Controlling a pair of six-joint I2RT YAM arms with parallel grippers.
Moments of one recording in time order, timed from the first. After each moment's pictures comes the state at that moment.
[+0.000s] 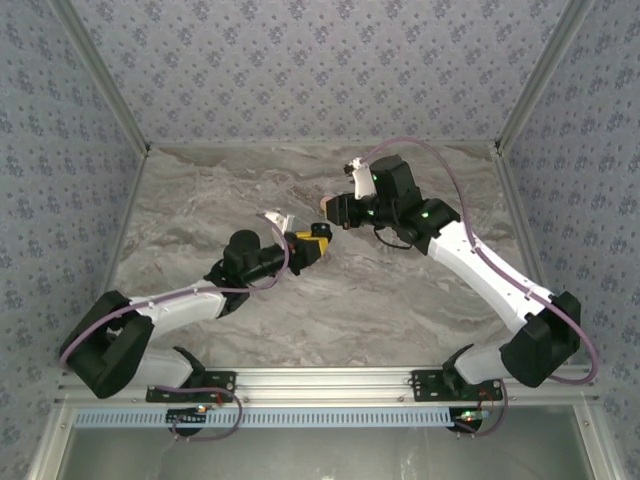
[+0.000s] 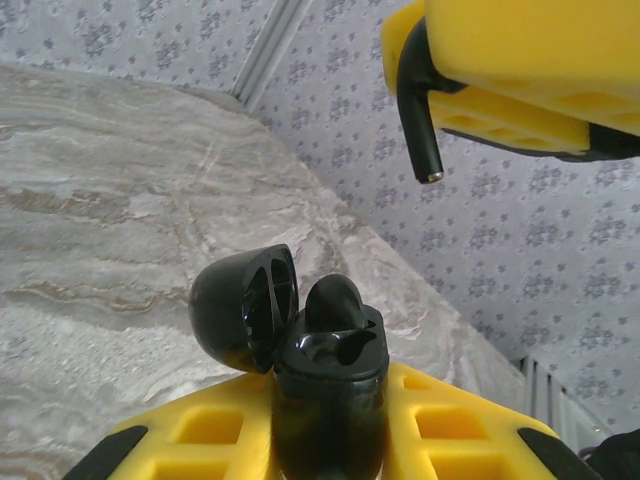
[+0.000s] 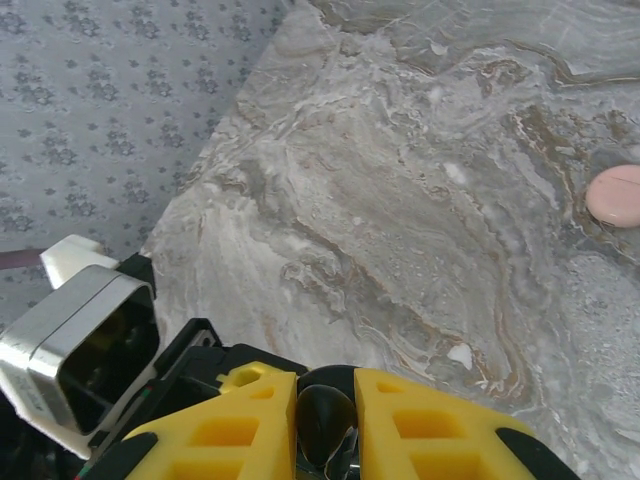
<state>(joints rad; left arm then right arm) -0.70 1.33 0.53 0.73 0.39 -0.57 0.62 1.38 1.30 -0.47 -0.34 0.40</state>
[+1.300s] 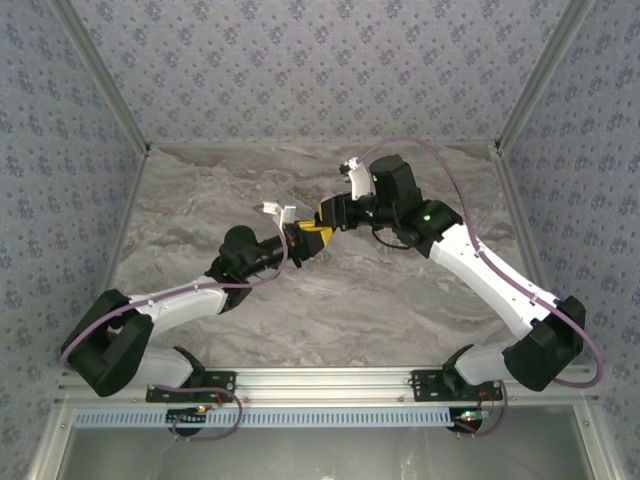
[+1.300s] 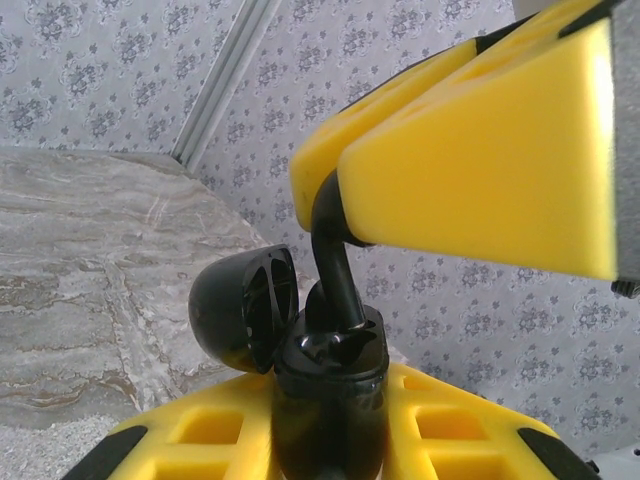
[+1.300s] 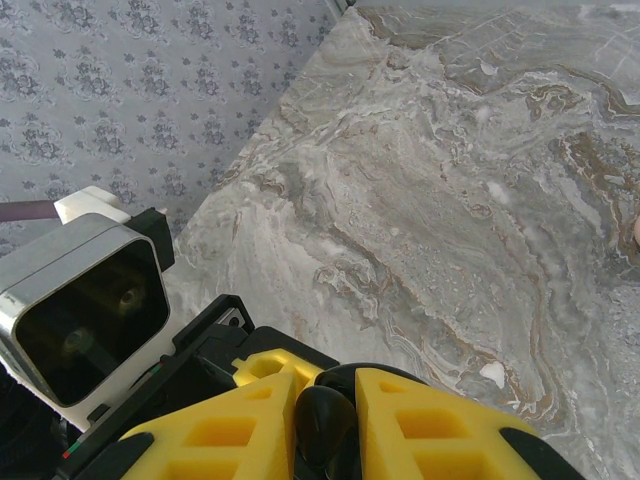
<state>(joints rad) -0.70 1.34 0.58 0.84 0.43 -0.62 0.64 1.36 1.31 -0.45 -0.38 0.38</state>
